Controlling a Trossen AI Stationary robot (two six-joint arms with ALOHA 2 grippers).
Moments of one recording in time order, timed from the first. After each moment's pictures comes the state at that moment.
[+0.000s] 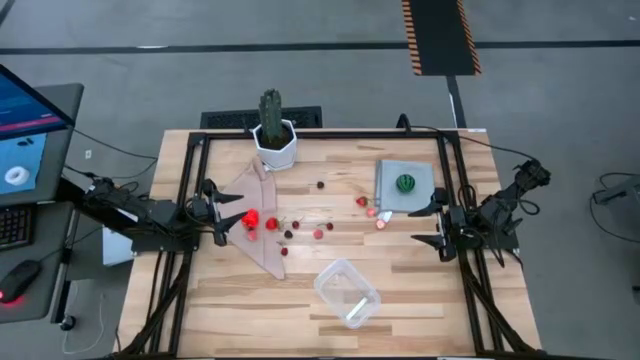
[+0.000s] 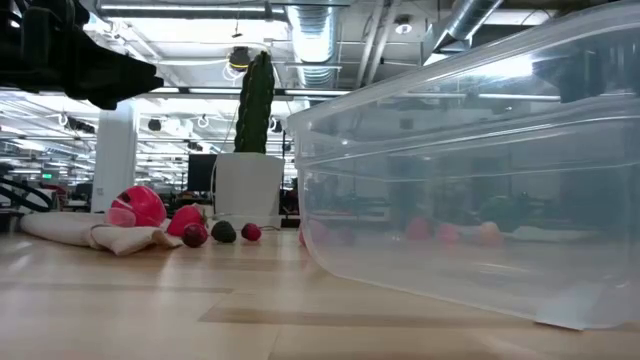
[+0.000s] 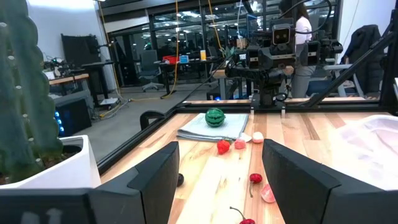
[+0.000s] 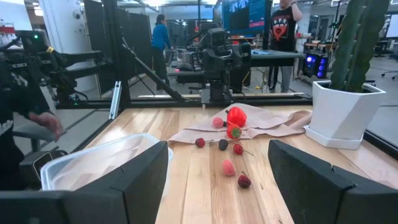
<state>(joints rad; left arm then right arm) -0.38 0.01 0.01 0.07 -0.66 0.12 0.66 0.01 0.09 -0.11 0.60 -0.01</state>
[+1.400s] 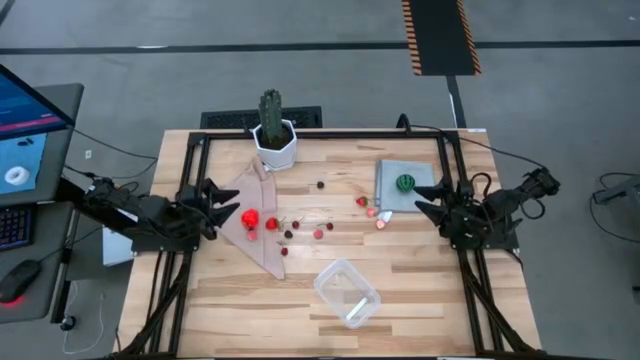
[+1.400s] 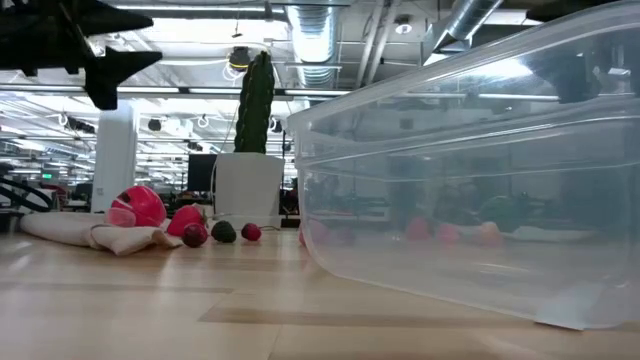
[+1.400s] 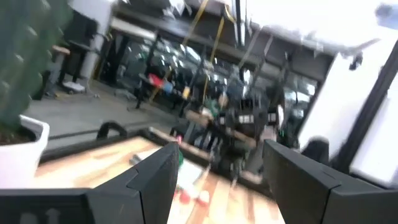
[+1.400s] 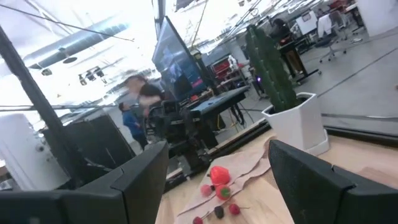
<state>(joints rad) -0.38 0.01 0.01 0.35 -0.67 -0.22 0.50 0.01 0.09 0.17 0.73 0.28</state>
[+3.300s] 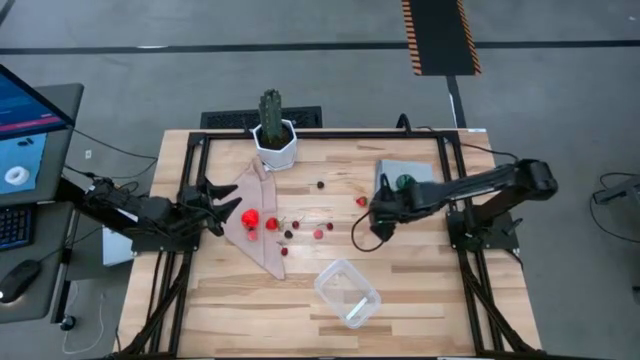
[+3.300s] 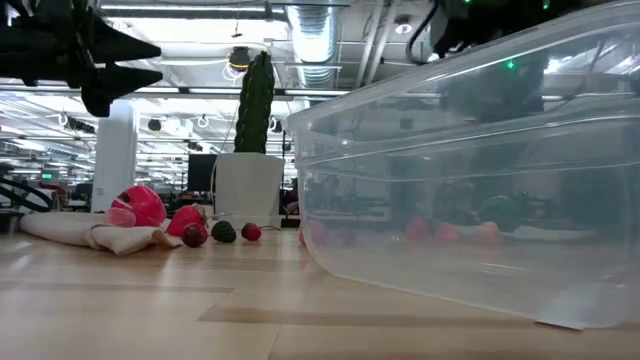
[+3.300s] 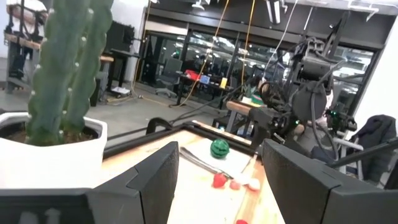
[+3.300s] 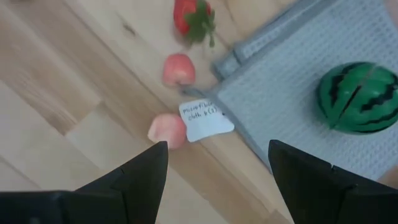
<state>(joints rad) -0.38 0.01 0.01 0.23 -0.80 -0.14 0.08 1.48 0.96 -0.98 0.30 0.74</state>
